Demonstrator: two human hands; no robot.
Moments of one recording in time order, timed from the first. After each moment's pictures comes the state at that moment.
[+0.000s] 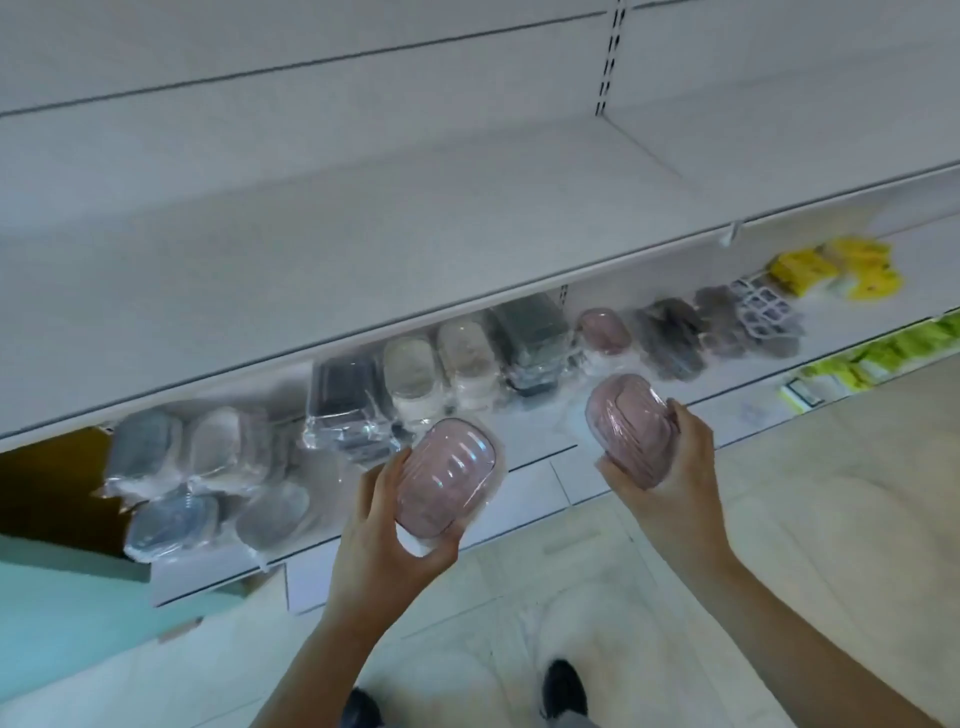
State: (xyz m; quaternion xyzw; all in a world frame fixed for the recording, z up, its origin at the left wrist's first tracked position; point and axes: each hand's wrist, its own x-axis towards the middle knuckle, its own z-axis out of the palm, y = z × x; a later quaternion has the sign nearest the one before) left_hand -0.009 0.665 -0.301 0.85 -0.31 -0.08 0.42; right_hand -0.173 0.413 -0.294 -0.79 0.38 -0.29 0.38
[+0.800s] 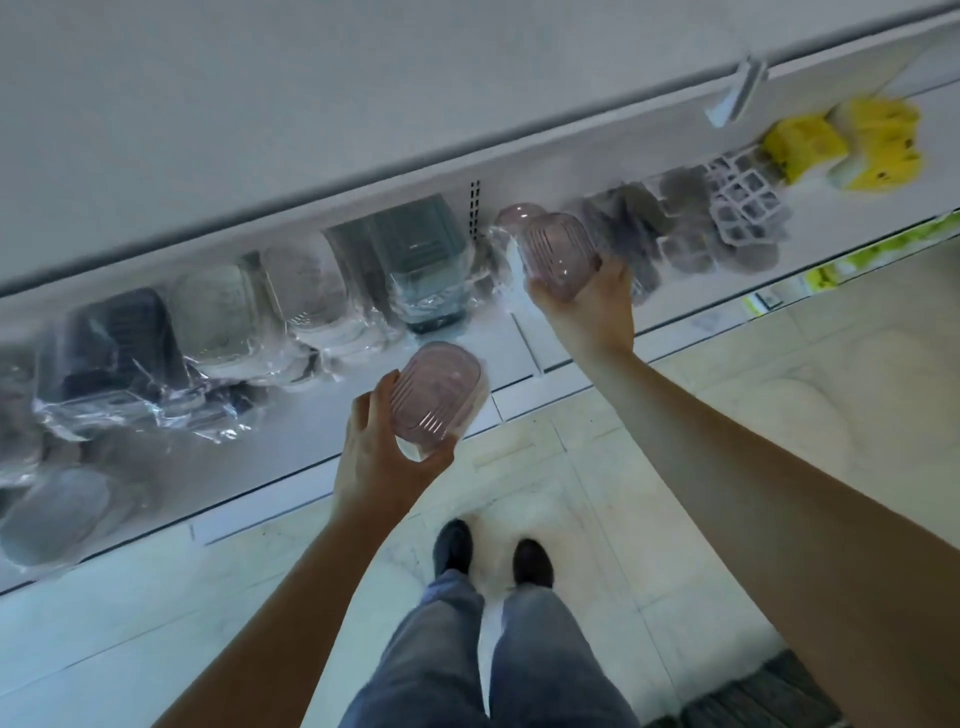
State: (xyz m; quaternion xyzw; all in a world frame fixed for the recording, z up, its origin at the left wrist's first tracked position) left_hand 0.002 0.456 -0.437 0.89 -0.26 -0.18 0.33; right_hand -0.046 0.193 -0.412 -0.77 0.51 -0.15 0.34
